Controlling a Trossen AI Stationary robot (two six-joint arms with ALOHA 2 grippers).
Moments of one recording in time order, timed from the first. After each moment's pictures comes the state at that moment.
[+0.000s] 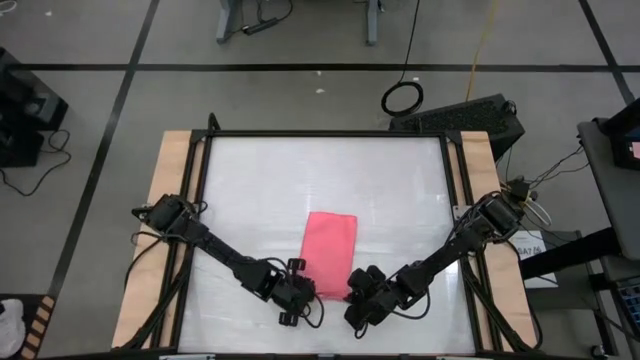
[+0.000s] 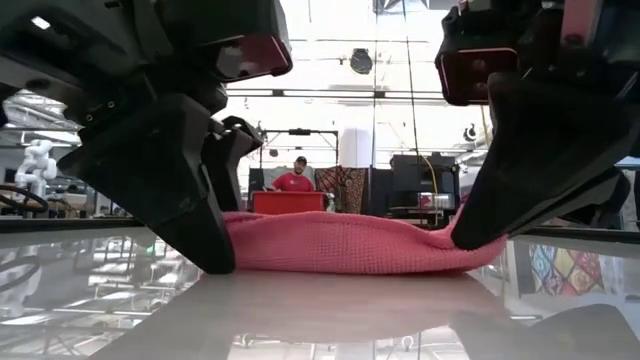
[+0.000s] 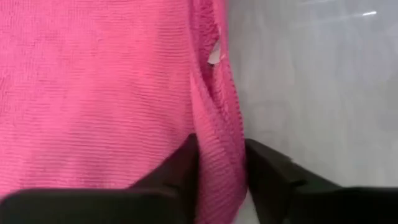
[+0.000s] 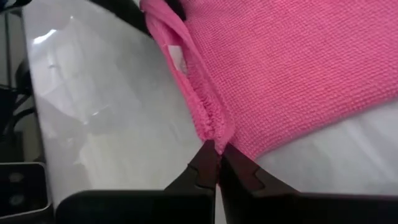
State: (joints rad) left arm -0.53 1.98 1.17 -0.28 -0.20 -0.35; right arm 0.63 1.90 1.02 -0.04 0.36 1.19
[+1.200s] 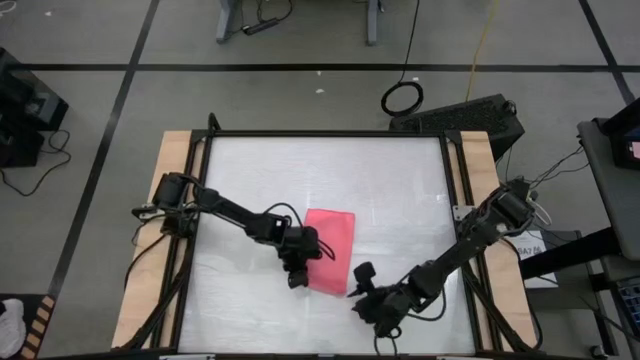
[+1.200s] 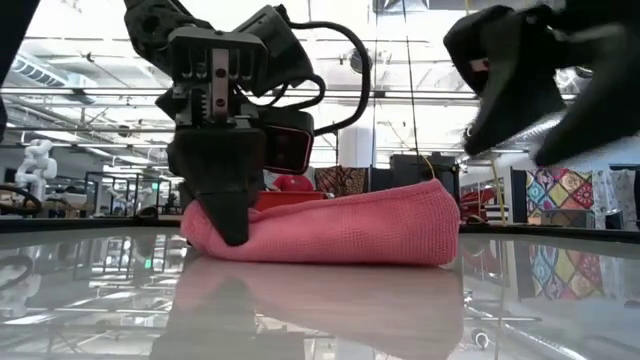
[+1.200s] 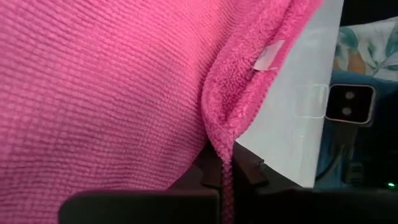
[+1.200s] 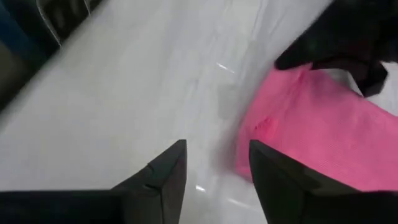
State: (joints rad) left arm -0.17 1.94 0.96 -0.01 0.59 -0.67; right arm 0.69 1.78 1.02 -0.09 0.41 0.12
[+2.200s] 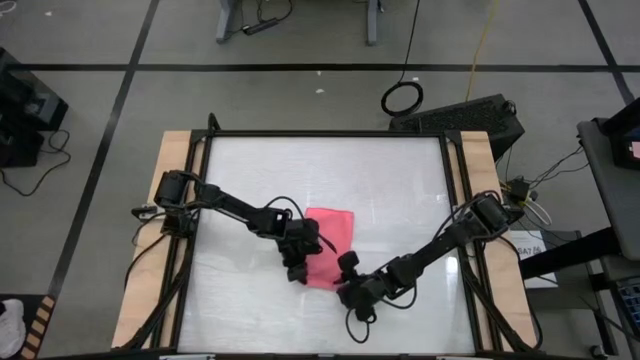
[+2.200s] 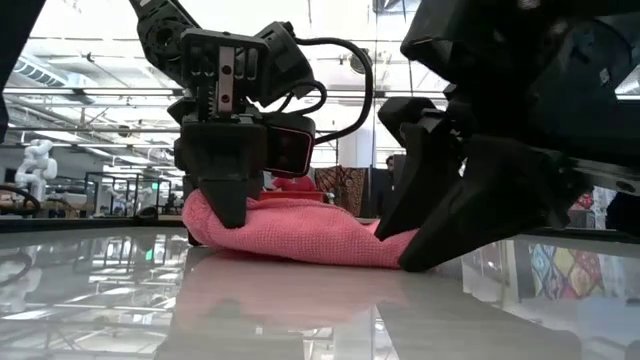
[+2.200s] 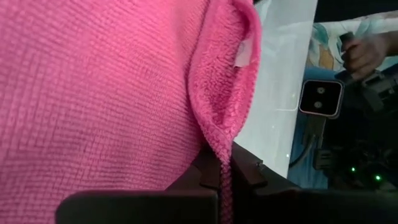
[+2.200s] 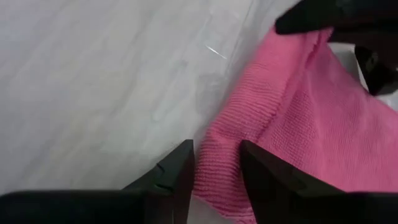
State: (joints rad) left arm -0.11 1.94 0.96 -0.01 0.73 -0.66; right arm 0.53 1.96 1.02 0.03 0.38 -0.07
